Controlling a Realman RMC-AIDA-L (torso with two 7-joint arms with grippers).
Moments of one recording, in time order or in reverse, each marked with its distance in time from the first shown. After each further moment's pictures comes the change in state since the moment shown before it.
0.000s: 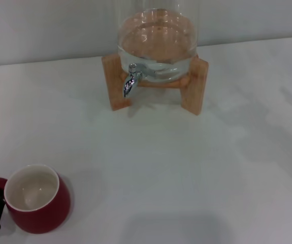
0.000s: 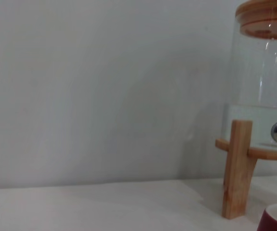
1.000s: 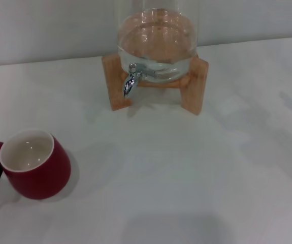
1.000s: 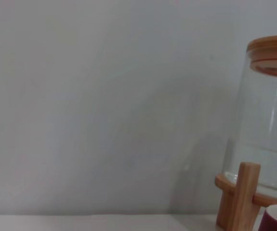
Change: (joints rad) left arm -0.119 0.005 0.000 0.078 0.002 0.024 -0.234; right arm -0.006 0.000 0.011 0.029 0.000 0.050 -0.007
